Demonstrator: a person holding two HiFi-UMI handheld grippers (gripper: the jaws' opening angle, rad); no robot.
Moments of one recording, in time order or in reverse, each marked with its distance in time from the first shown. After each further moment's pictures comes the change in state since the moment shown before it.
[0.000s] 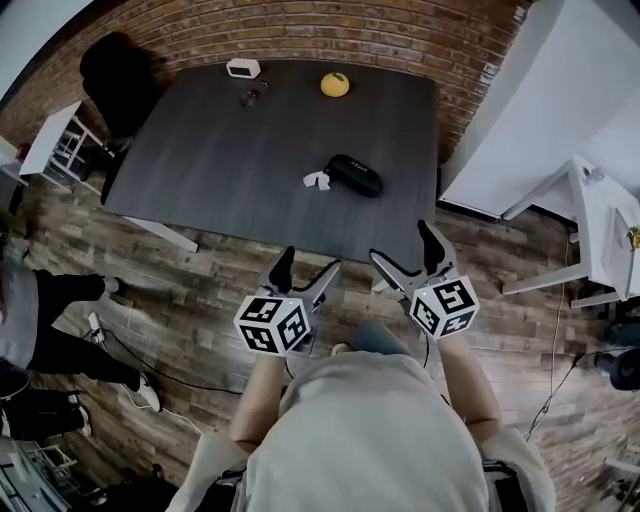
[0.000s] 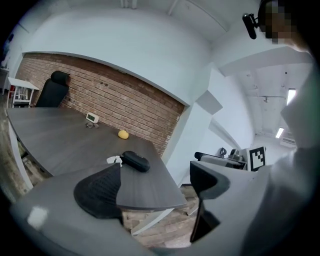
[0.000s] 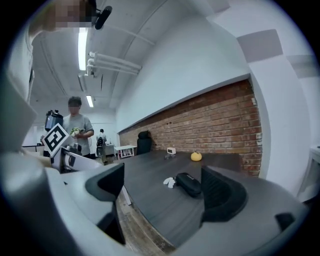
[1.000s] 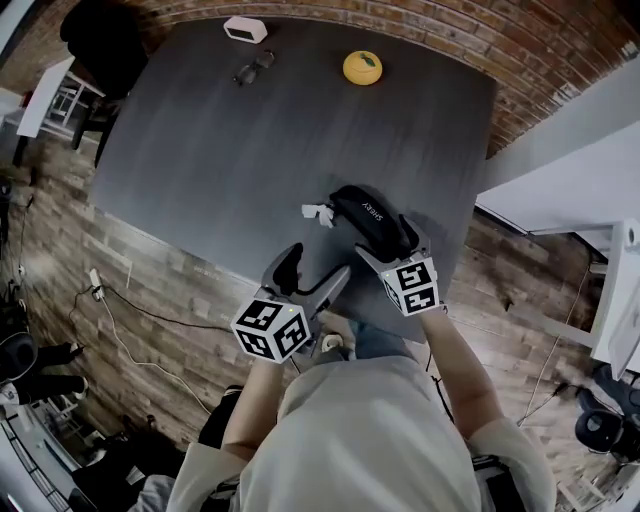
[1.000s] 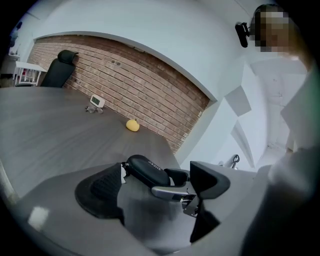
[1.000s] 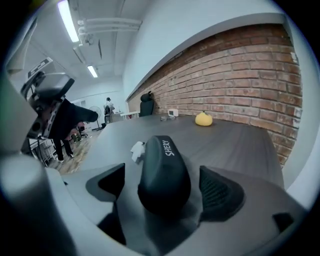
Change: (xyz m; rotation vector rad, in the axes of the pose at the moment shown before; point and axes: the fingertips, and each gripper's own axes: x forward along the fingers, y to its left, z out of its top) left arm 0.170 0.084 0.025 -0.156 0.090 0.087; right arm 0.216 -0.126 -0.146 -0.087 0.408 0.153
